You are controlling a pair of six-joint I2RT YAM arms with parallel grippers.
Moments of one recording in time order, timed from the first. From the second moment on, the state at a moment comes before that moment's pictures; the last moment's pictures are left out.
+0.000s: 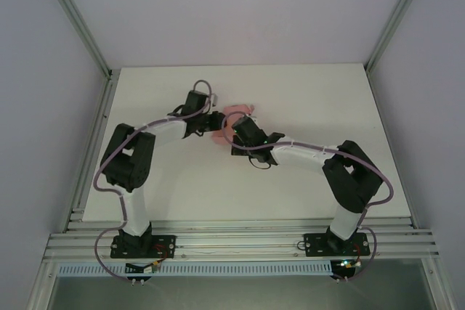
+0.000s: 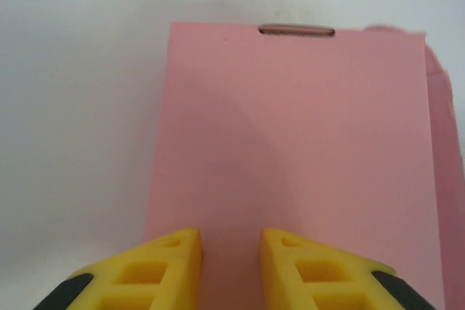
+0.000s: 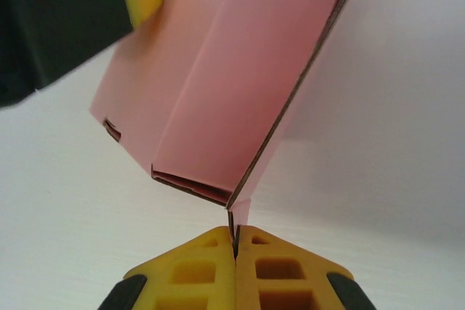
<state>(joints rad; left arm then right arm) -0.42 1.94 1.24 -0.09 0.30 -0.43 0.82 1.74 1.08 -0.23 0.17 0.69</state>
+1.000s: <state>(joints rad) -0.57 1.71 1.20 -0.37 0.14 -0.52 0.55 1.64 1.02 -0.26 -0.01 0.80</state>
